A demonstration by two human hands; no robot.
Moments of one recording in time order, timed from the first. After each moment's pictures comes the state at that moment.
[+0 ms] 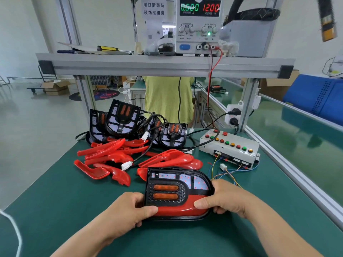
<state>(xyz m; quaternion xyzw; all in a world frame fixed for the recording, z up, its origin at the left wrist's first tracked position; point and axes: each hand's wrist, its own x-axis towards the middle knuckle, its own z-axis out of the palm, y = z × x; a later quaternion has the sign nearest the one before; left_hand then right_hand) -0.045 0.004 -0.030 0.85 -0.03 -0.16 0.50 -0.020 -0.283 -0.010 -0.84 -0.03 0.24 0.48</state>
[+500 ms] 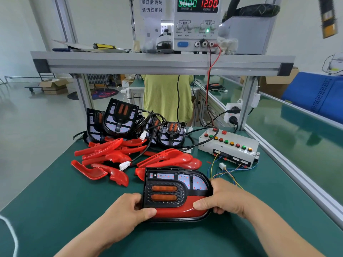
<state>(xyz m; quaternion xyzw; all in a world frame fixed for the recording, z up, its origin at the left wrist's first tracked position) -0.047 0.000 -0.031 0.86 -0.05 -0.14 0.48 -0.018 -0.282 -0.008 -0.85 -0.04 0.23 0.47</state>
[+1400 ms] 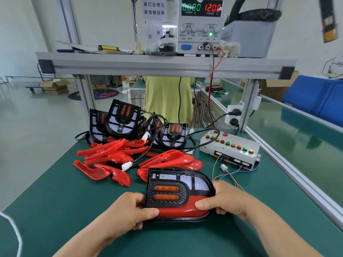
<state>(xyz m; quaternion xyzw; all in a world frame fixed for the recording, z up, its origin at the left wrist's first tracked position) -0.042 0.005 -0.031 0.84 -0.03 -0.17 0.51 -0.020 -0.280 -0.012 -0.84 -0.05 0.22 0.49</state>
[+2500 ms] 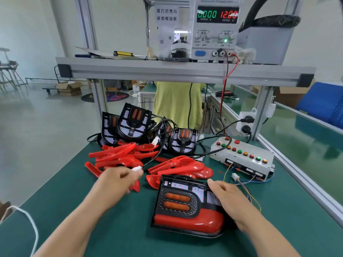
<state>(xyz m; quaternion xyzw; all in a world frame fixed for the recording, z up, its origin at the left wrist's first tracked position) -0.003 0.047 -0.002 0.89 0.05 0.06 0.44 0.001 -0.263 -0.039 -0.84 0.03 0.03 0.55</state>
